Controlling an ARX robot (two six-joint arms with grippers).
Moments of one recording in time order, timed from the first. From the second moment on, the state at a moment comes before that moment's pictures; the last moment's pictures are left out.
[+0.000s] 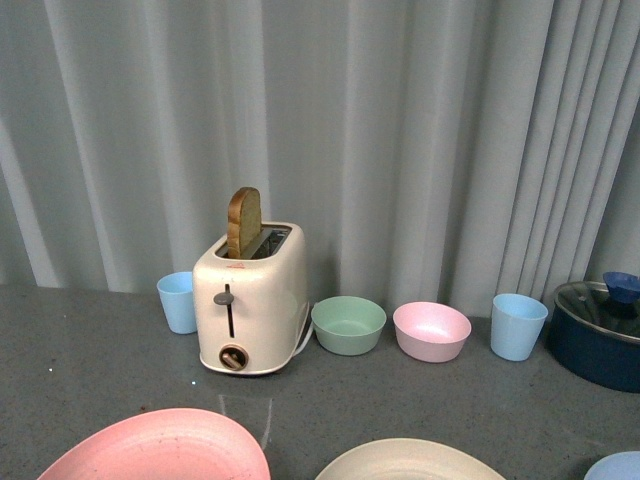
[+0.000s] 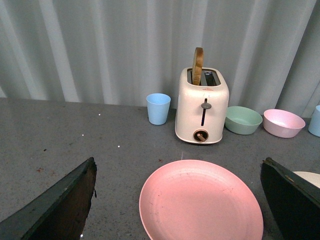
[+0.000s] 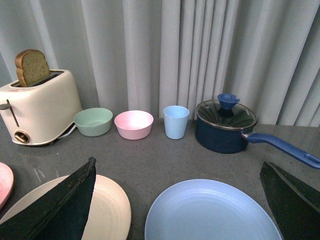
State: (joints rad) left arm 0.00 0.00 0.03 0.00 0.00 0.00; right arm 0.00 0.01 0.01 0.00 0.00 -0.01
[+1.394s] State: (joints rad) left arm 0.00 0.00 0.03 0.00 0.00 0.00; right arm 0.00 0.01 0.01 0.00 0.00 -0.01
